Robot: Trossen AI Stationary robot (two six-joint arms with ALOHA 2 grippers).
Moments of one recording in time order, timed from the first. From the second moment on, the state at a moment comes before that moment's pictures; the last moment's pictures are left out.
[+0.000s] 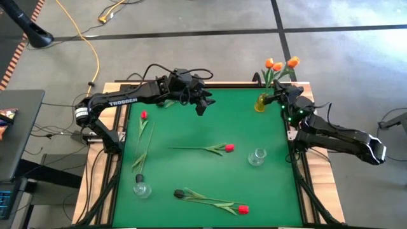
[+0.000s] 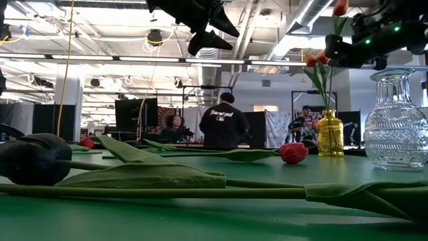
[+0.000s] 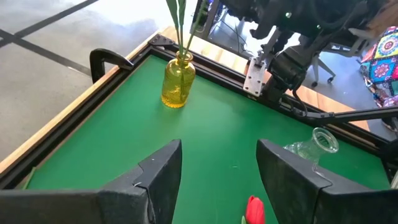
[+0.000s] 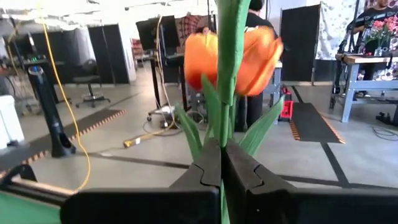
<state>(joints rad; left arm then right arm) 0.35 1.61 1.43 -0.27 0.15 -0.25 -0.53 0.55 0.31 0.32 0.74 0.03</state>
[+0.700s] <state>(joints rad) 0.35 1.61 1.43 -0.27 0.16 -0.27 -0.53 0.78 0.31 0.28 0.74 0.04</state>
